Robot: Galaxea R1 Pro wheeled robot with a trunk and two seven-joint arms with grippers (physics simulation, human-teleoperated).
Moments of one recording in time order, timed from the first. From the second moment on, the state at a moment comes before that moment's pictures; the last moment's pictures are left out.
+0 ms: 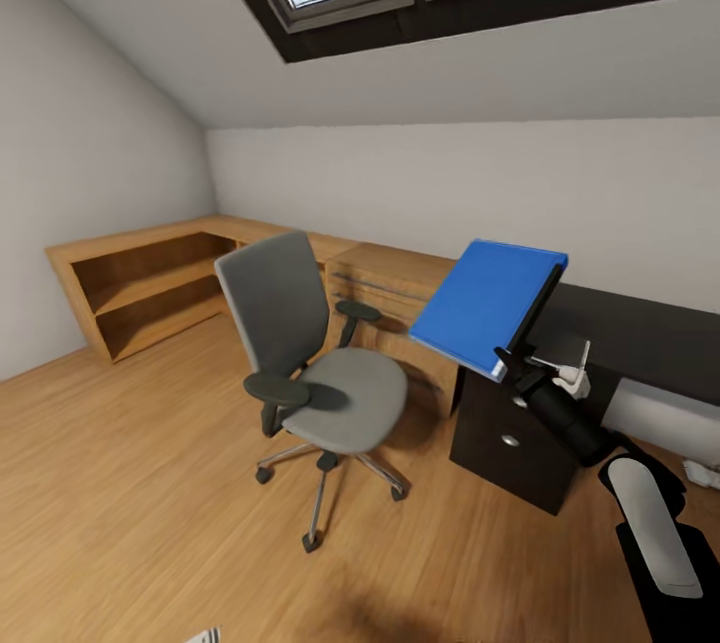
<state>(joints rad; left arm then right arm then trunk) -0.12 -0.02 -0.04 -0.62 0.39 -0.03 0.40 -0.35 -0.14 -0.18 -1.57 -1.04 0.51 0.19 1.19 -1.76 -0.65</state>
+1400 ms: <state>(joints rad) -0.12 -0.05 -0.20 -0.38 0.40 -0.41 0.19 -0.35 -0.11 -0.17 -1.46 -1.05 0.51 0.19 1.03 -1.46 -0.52</state>
